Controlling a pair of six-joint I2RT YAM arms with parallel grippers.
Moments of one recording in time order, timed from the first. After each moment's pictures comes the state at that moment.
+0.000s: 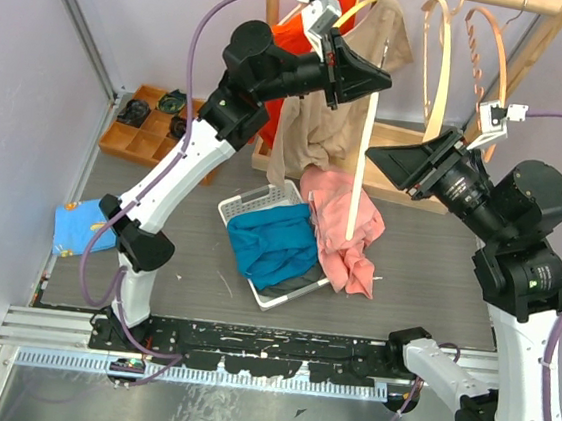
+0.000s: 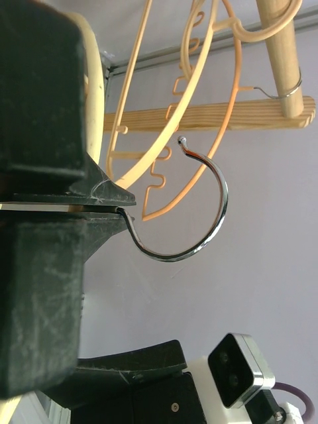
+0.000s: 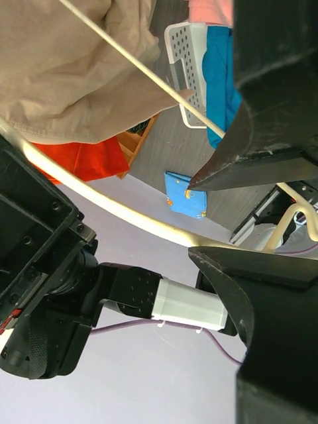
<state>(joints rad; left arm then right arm) -0.75 1.98 2.39 -0.04 0.65 -0.34 0.27 0.93 1.59 -0.61 -0.45 0.80</state>
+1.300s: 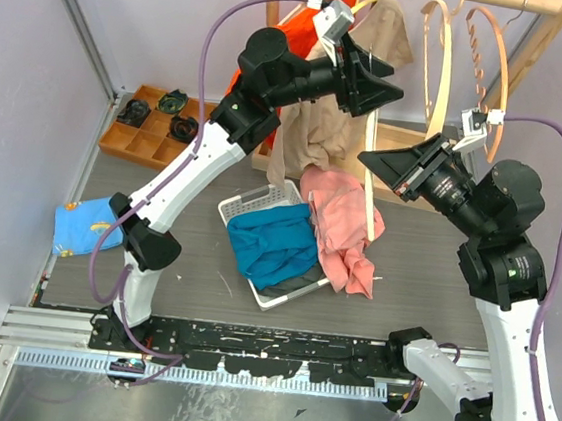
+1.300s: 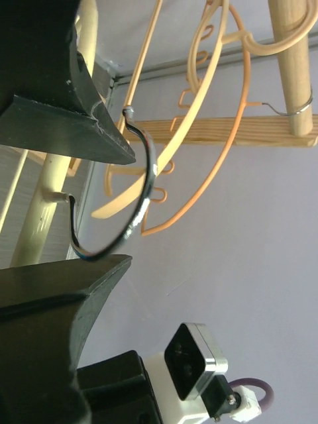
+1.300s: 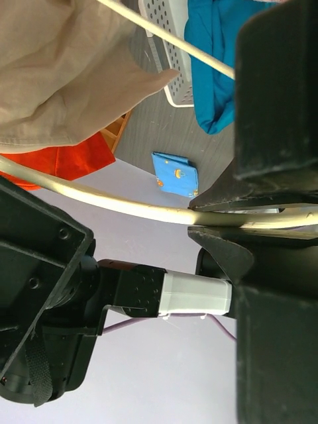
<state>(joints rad) -0.79 2.03 2.43 -0.04 0.56 -0.31 0.27 0.90 1.45 -0.50 -0.49 0.93</state>
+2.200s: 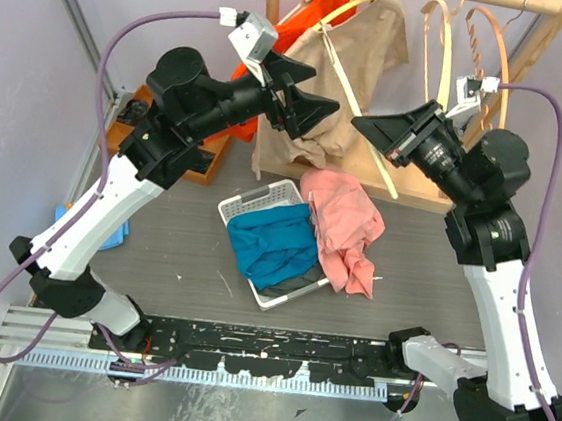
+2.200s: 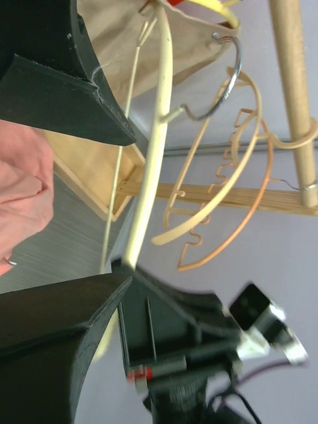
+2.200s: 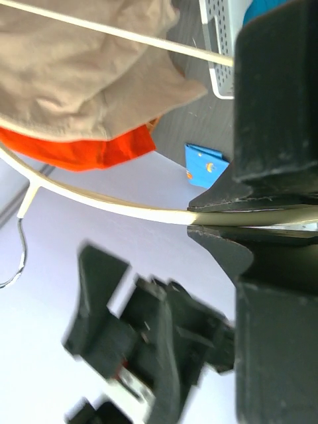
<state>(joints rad) -0.78 1.52 1.92 -0.18 0.30 -0.15 0.29 1.03 1.49 -0.32 -0.48 0.95</state>
